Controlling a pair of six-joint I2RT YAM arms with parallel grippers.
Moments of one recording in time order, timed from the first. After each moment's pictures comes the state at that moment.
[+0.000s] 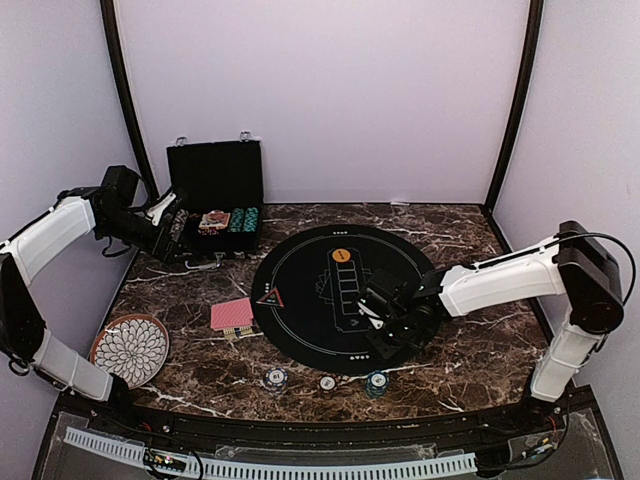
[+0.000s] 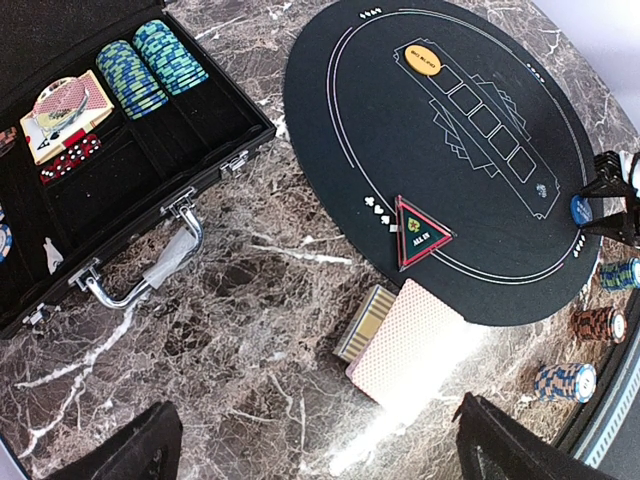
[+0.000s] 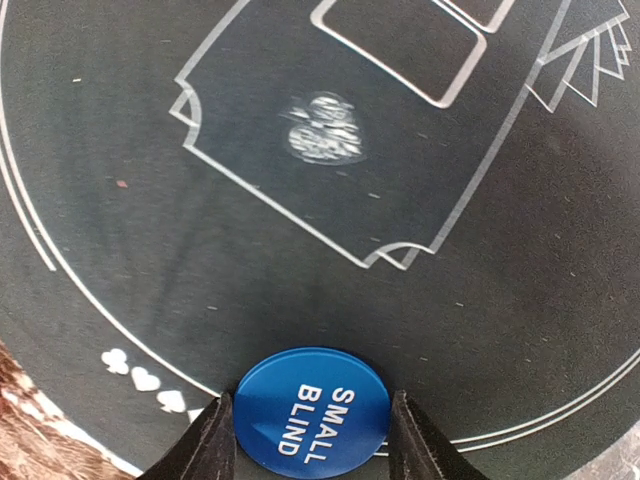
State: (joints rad) left arm -0.03 1.39 1.20 -0.86 0.52 0.41; right arm 1.01 1.71 0.97 -0.51 0.16 0.29
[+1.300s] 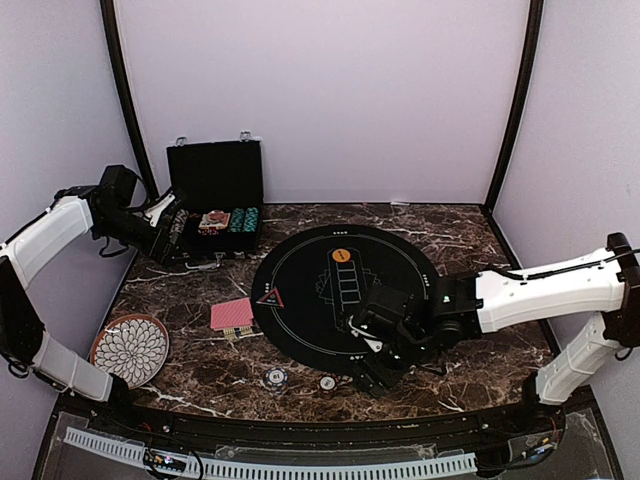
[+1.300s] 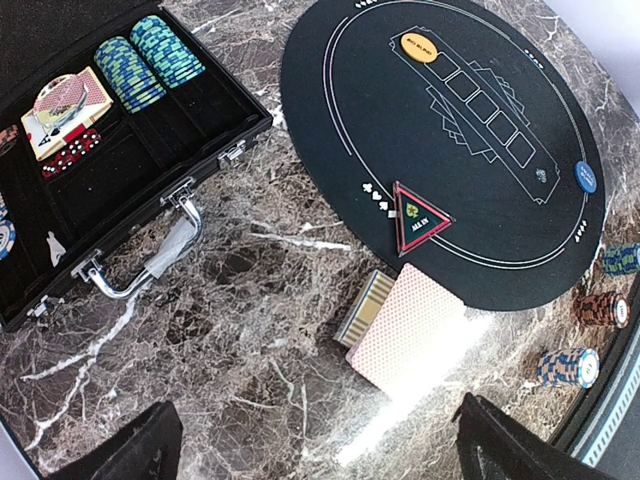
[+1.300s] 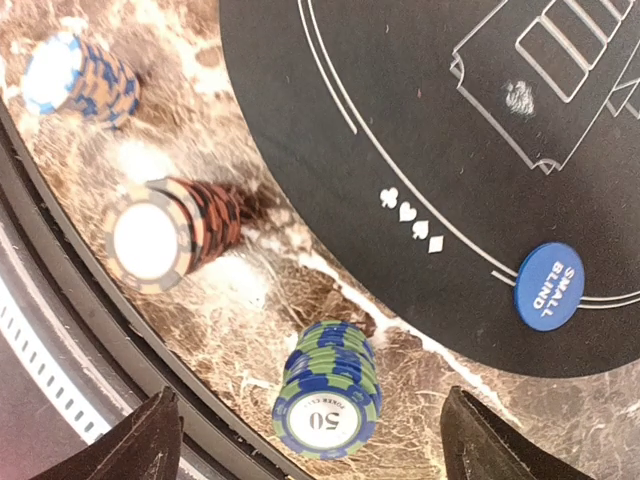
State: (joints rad) left arm -0.03 1.37 1.21 -0.90 0.50 0.44; right arm 1.27 1.50 1.05 -0.76 0.10 0.42
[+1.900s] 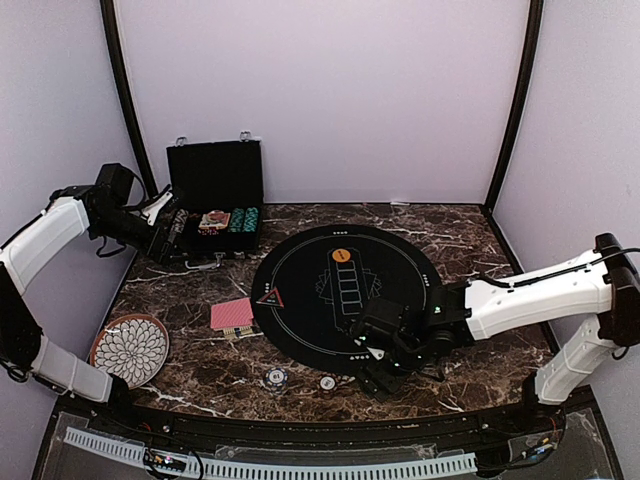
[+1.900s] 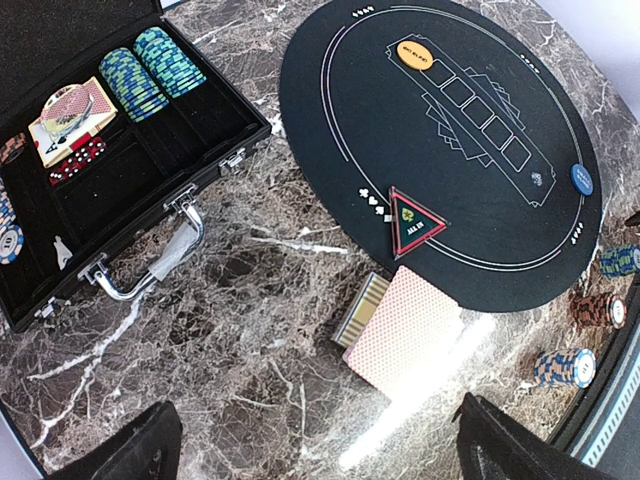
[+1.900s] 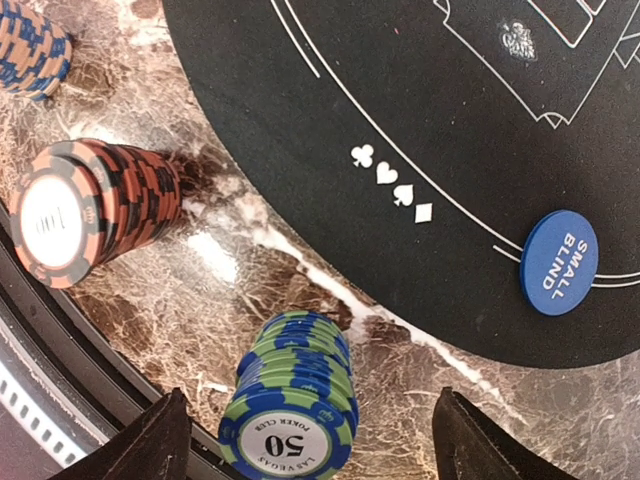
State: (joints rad) left arm -0.03 1.34 1.21 -0.91 0.50 0.44; right arm 1.28 1.54 0.99 -0.74 0.13 0.44
